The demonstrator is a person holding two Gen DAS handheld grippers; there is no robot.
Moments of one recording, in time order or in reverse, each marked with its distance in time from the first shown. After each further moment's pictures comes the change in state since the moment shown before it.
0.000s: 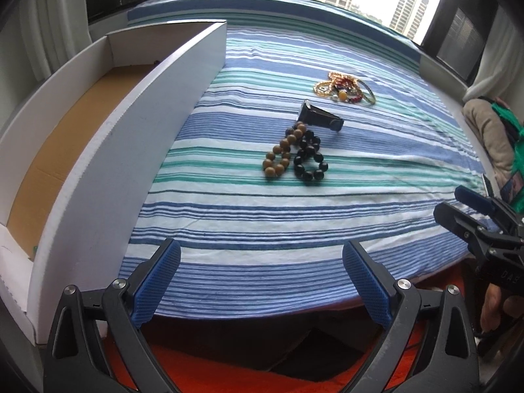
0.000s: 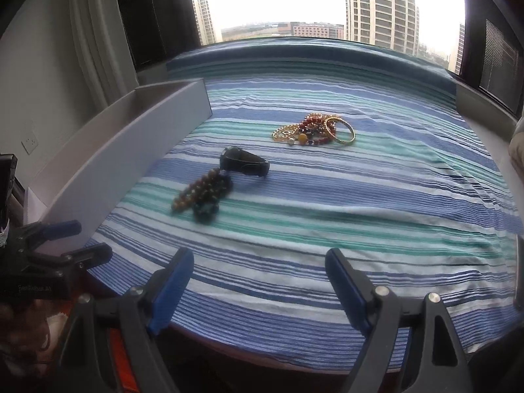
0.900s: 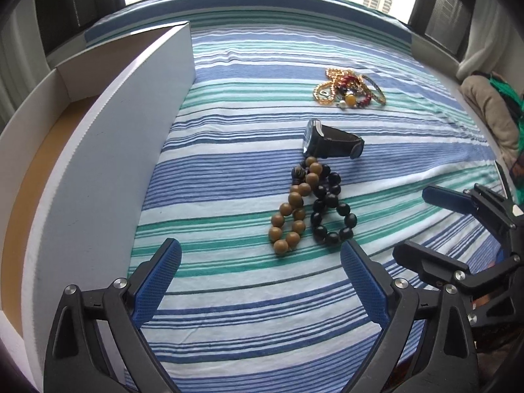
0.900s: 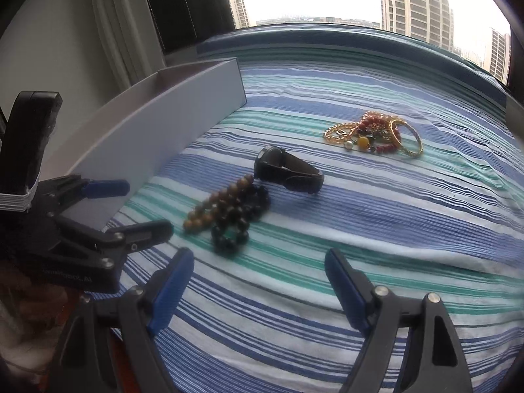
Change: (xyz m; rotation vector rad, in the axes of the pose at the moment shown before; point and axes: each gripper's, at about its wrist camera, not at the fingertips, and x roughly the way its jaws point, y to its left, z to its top) left arm 0.076 0.005 0.066 0.135 0.019 -0.032; right arm 0.081 0.023 0.034 -0.092 0.020 0.147
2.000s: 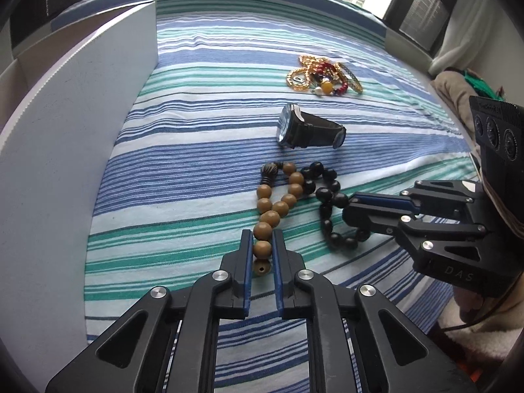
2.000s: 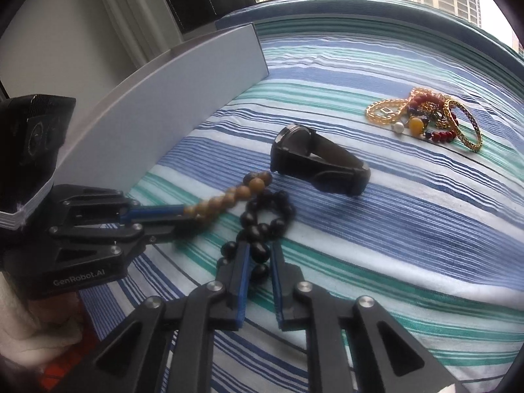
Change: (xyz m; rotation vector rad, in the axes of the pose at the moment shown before) left arm 0.023 0.001 -0.004 0.035 0.024 -0.150; right arm 0.057 -0.014 0.009 -0.012 0.098 0.153
